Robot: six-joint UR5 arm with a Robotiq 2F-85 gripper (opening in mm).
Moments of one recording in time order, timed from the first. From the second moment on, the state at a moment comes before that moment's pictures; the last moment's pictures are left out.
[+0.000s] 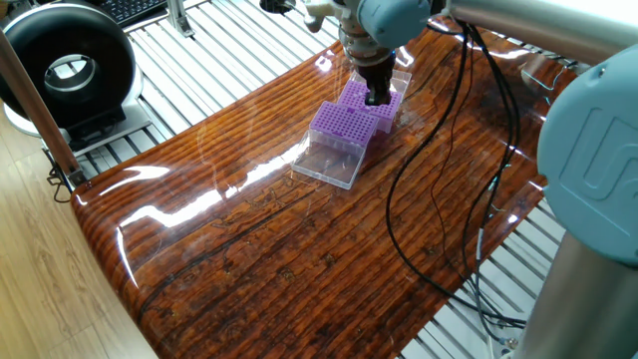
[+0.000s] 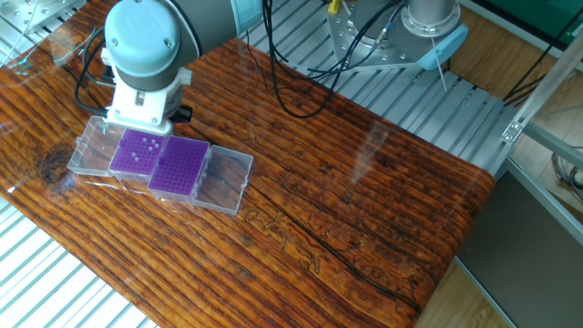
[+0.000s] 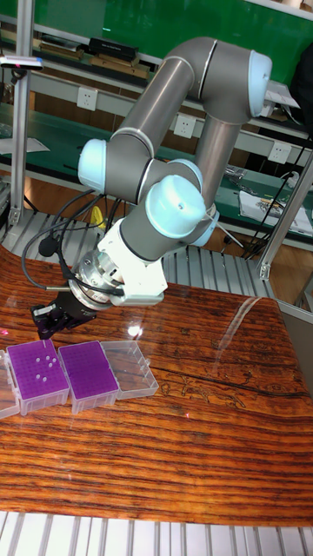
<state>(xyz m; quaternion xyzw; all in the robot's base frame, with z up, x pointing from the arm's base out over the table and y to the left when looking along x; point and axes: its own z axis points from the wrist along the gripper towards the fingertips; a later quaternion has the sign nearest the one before) 0.543 -0.170 0.066 0.27 -0.93 0.19 0.13</state>
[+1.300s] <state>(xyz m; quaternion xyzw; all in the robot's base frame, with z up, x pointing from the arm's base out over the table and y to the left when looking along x) 0.532 -0.177 0.094 0.25 -0.93 0.20 0.17</state>
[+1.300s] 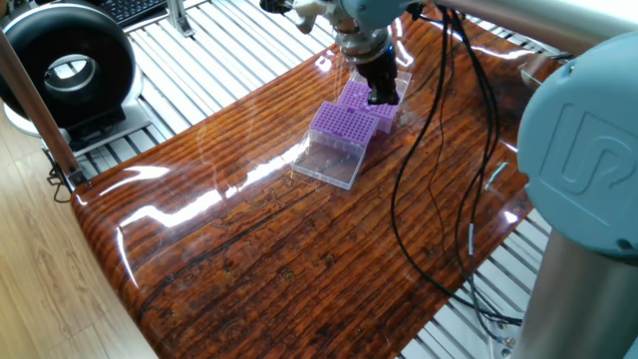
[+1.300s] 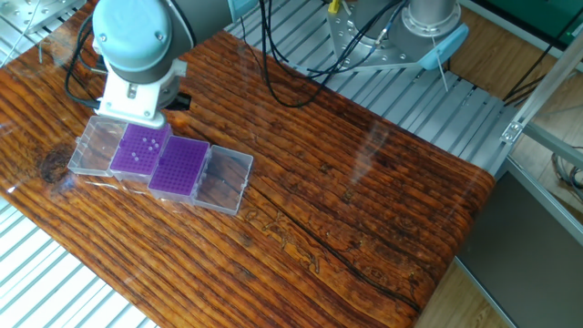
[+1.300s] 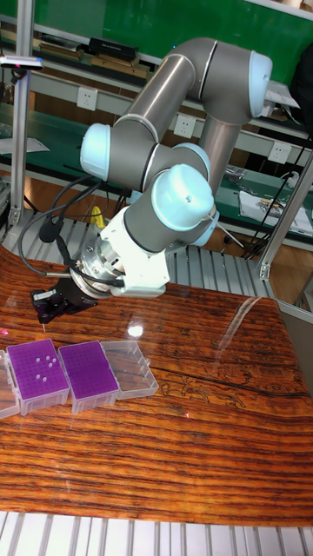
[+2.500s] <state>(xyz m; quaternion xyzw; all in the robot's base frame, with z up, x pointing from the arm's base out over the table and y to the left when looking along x) 0.537 -0.174 0.086 0.26 -0.92 0.19 0.20</state>
